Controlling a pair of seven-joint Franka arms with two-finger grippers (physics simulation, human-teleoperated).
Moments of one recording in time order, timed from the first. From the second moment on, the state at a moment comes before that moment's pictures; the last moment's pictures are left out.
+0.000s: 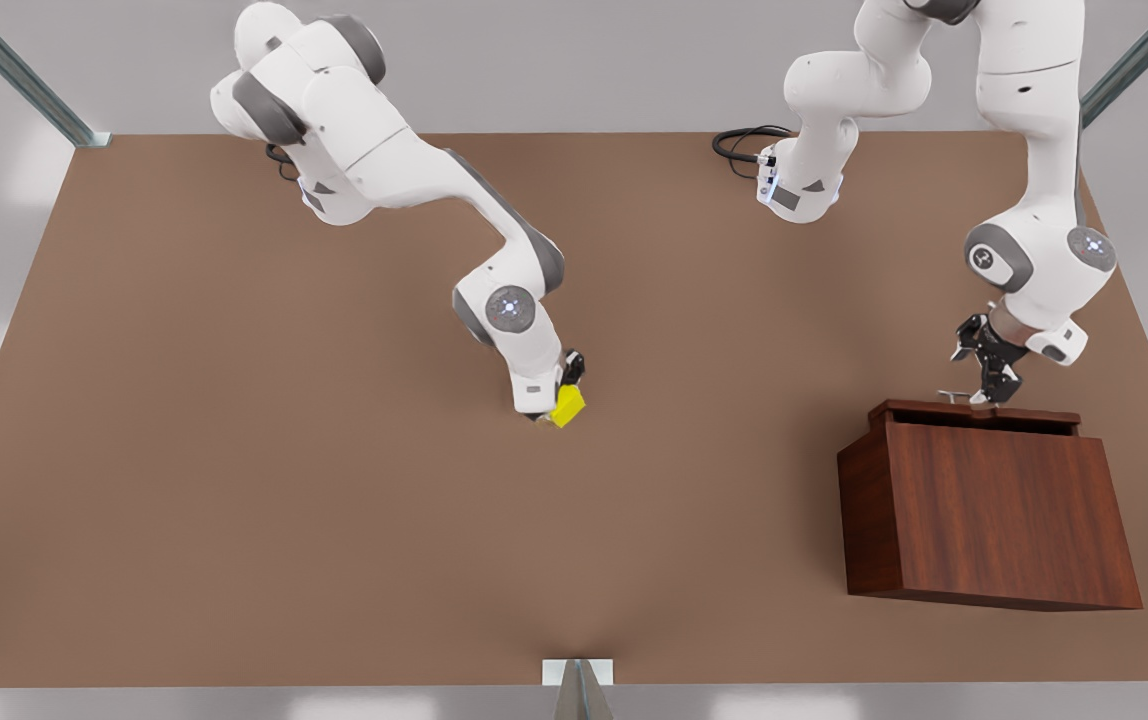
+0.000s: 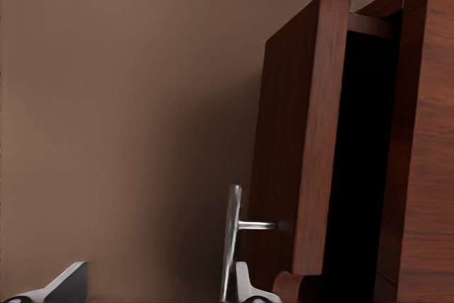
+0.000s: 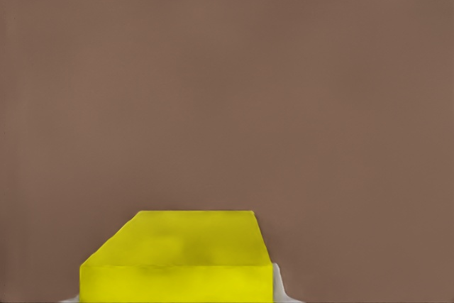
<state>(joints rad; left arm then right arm) -0.03 0.07 0.37 -2.40 -0.23 2.65 -1.06 0.69 0.72 0.11 -1.49 0.05 2.39 -0.01</state>
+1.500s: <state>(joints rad) -0.08 -0.36 0.55 -2.58 -0.05 2.38 -1.05 0.25 0.15 -0.29 -1.45 0.03 1.68 0.10</state>
